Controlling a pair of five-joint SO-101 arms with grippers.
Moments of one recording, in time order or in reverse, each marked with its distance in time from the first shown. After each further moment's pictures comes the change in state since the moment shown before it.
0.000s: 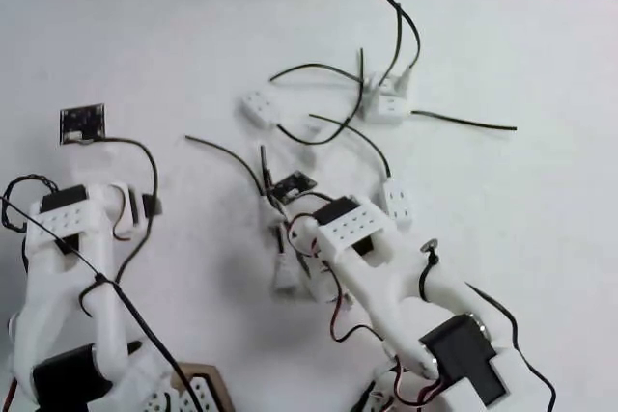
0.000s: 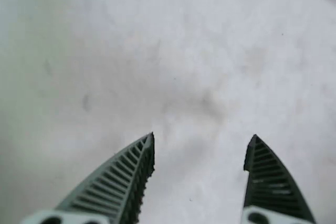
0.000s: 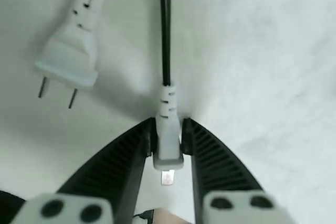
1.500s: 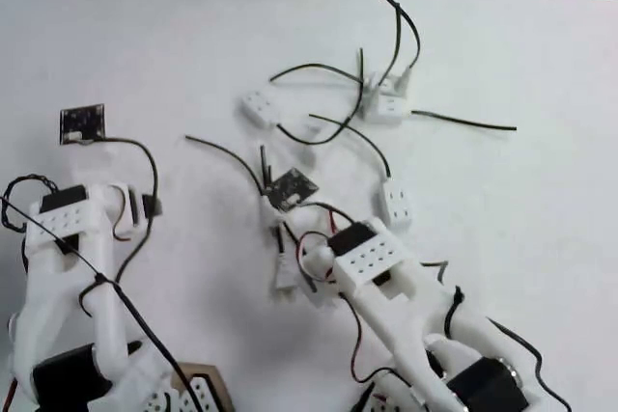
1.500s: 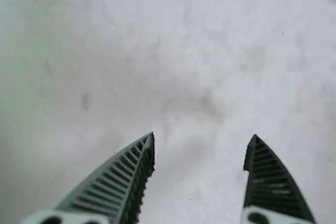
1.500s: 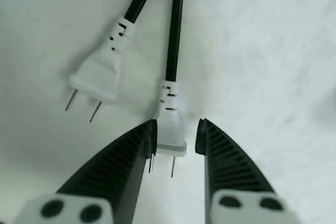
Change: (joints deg) left arm 0.0 0.0 0.0 0.2 0.0; right arm -0.3 -9.8 9.6 -11.0 0.4
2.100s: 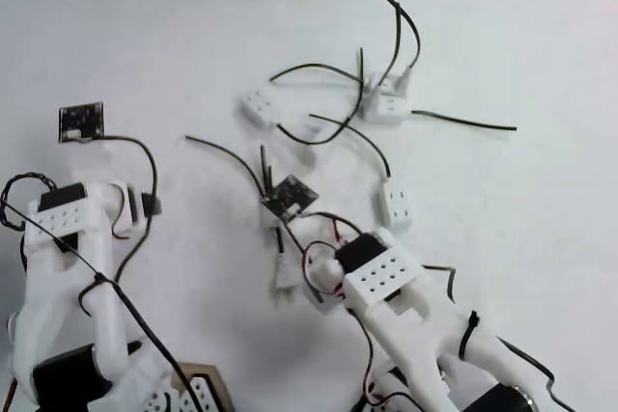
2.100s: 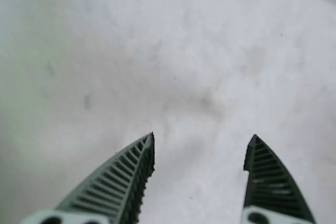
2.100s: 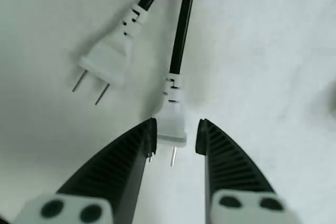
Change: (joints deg) left arm -0.1 0.0 -0.9 1.1 0.0; right arm -1.3 -13.9 4.1 2.1 4.1
